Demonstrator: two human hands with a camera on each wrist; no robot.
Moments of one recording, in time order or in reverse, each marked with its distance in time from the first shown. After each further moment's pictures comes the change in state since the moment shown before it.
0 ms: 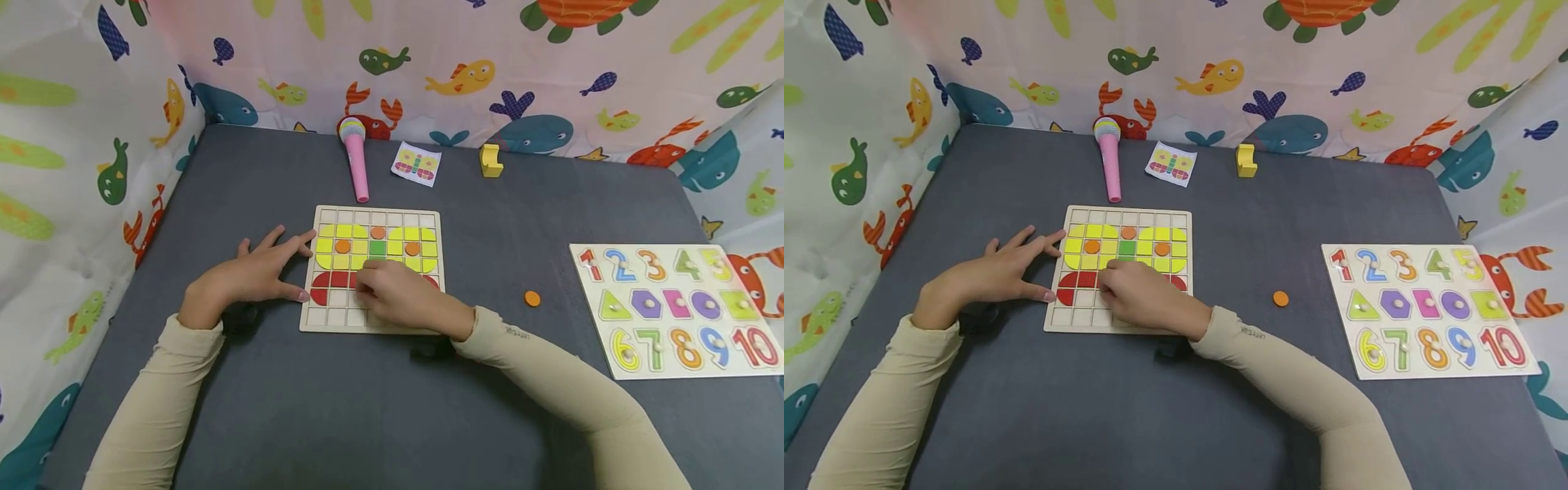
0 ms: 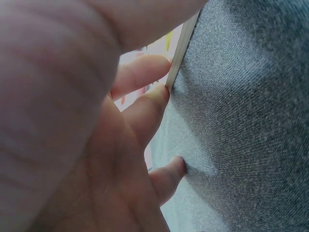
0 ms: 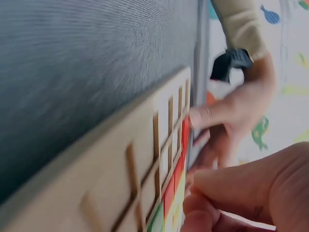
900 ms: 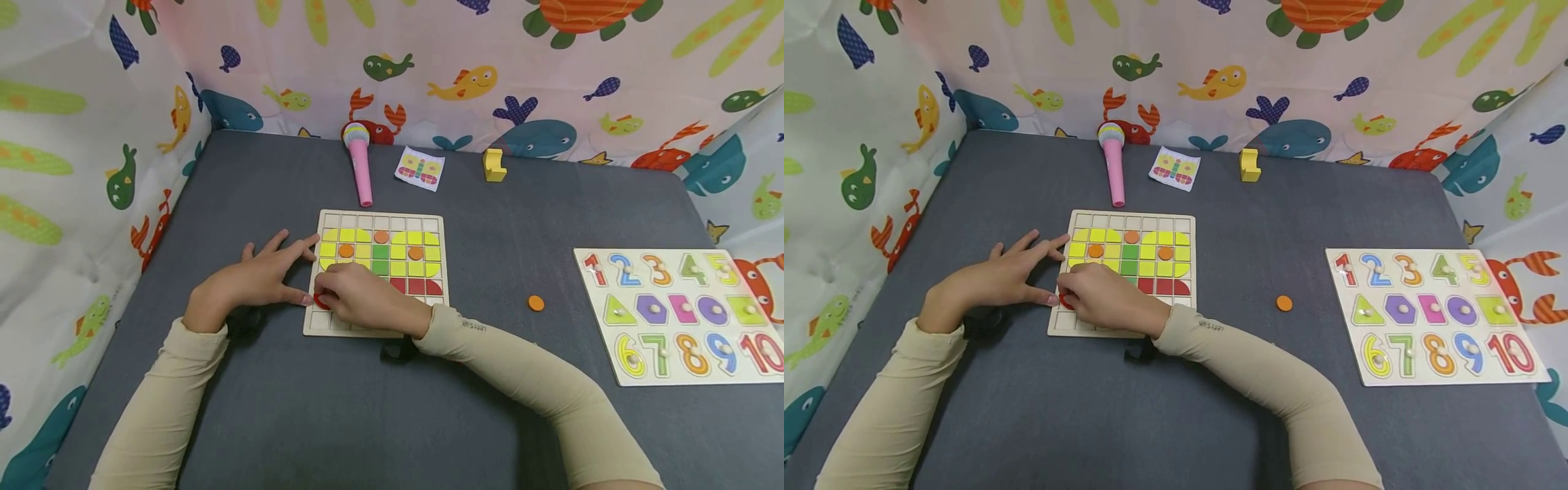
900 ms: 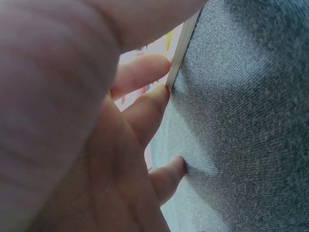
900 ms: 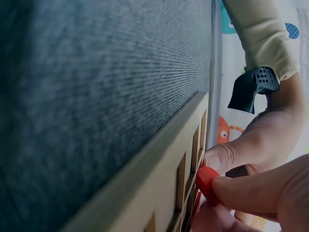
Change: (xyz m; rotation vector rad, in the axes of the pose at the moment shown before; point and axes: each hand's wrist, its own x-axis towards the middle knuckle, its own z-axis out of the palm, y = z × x) left_hand 0.000 -0.004 0.002 -0.003 0.001 0.017; right_hand 0.048 -0.016 0.028 0.118 -0.027 -0.092
